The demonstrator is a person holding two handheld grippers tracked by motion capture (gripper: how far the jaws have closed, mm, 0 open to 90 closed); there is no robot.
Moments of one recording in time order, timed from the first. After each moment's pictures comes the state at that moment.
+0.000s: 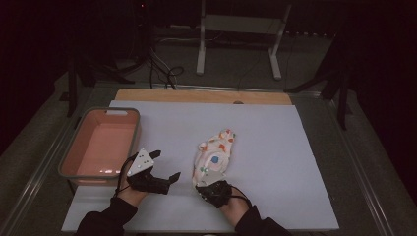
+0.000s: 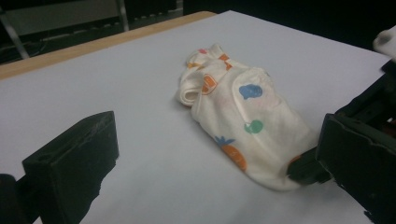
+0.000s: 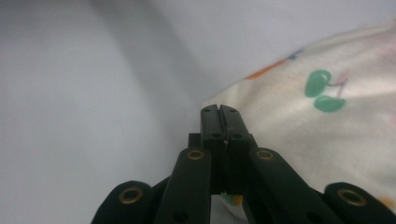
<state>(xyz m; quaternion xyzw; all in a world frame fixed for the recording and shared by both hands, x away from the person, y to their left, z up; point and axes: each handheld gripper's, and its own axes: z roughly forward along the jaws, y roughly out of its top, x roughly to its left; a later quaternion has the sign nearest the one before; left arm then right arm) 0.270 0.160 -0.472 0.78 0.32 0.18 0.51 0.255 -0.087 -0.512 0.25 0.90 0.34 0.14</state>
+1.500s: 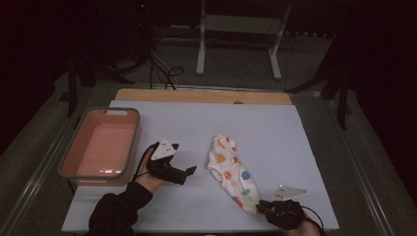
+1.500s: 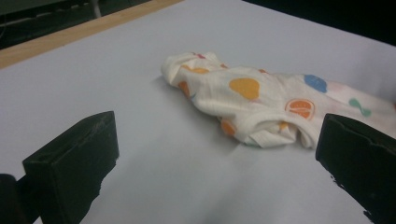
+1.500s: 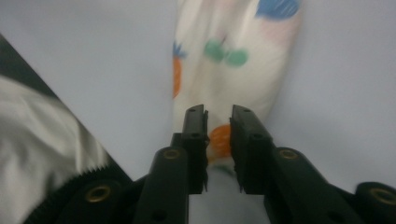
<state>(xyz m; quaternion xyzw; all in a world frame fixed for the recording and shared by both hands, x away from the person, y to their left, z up) 0.313 0.113 -0.466 0.82 0.28 0.14 0.48 0.193 -0.257 -0.479 0.39 0.85 0.33 0.10</state>
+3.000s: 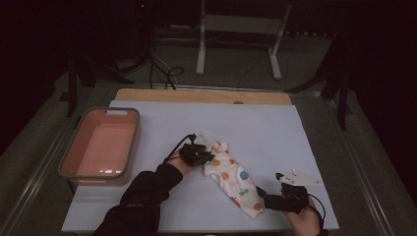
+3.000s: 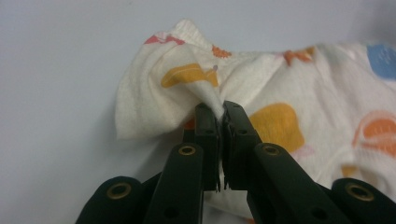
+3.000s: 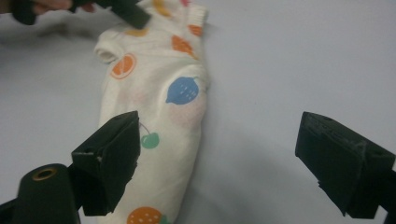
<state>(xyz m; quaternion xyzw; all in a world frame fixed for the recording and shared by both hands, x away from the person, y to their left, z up) 0.359 0.040 -0.501 0.89 0.26 0.08 0.37 0.221 -0.269 -0.471 0.44 0.78 0.39 0.20</state>
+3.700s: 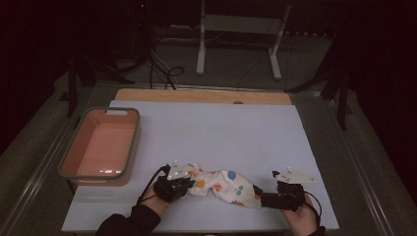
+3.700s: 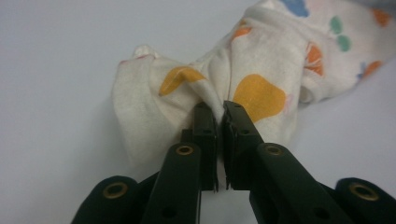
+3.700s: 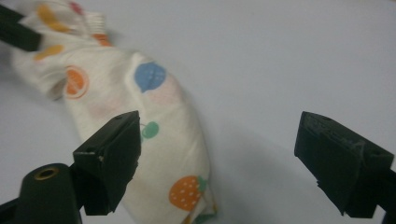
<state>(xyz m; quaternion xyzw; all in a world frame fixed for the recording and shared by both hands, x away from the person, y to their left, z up) 0.254 0.095 -0.494 0.85 0.35 0.09 0.38 0.226 -0.260 -0.467 0.42 0.79 0.38 0.20</state>
